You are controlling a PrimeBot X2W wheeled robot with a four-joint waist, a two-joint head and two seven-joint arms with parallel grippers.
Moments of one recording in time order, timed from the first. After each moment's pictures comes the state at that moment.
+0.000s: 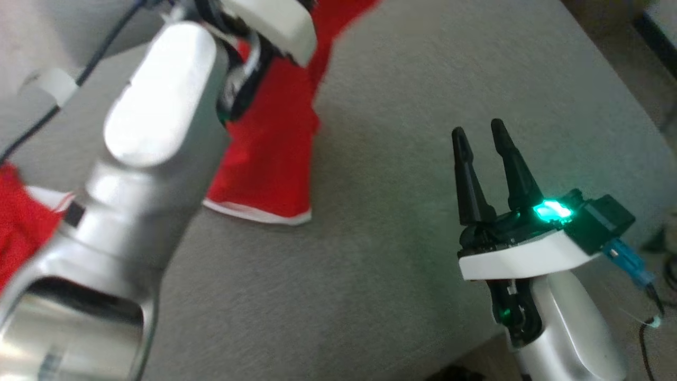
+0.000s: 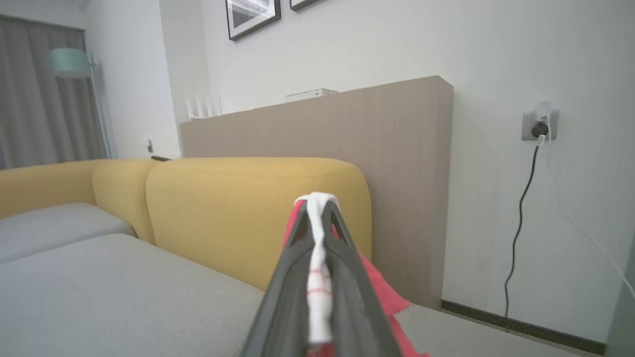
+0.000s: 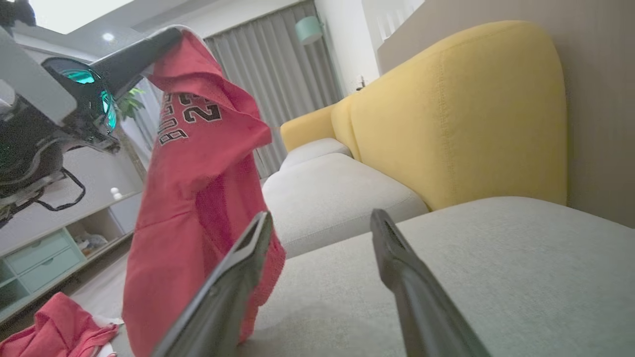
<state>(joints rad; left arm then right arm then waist) -1.07 0.09 -0.55 0.44 -0.43 -0.10 0.07 -0.22 -0.05 0.29 0.10 0.41 0.13 -0.25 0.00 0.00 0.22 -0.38</state>
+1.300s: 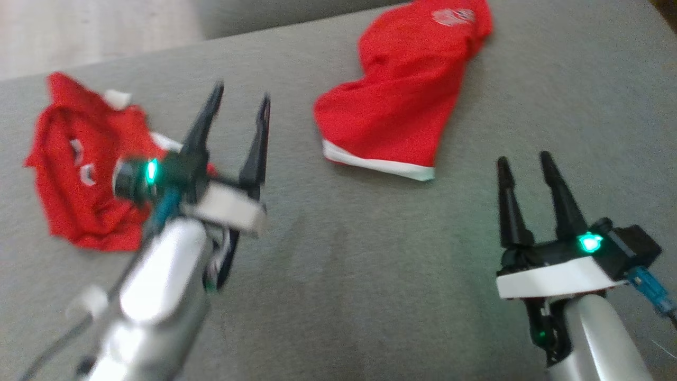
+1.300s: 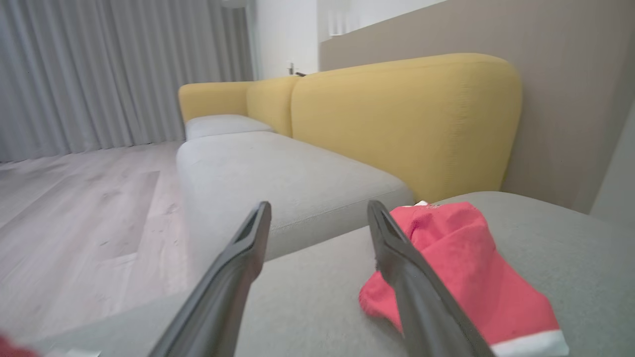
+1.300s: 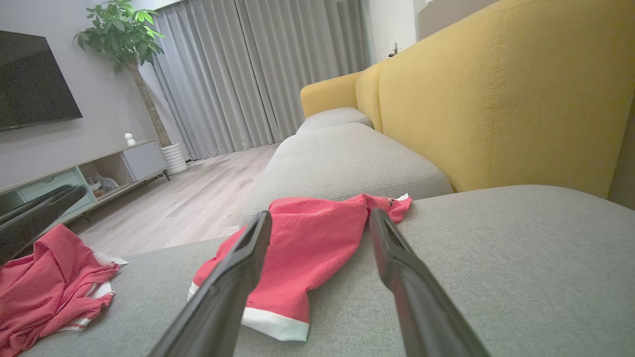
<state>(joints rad) -0.62 0.21 -0.58 0.48 -0.41 0.07 -0.25 -0.13 -0.05 0.13 0.12 0.25 0.13 -0.25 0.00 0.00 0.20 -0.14</state>
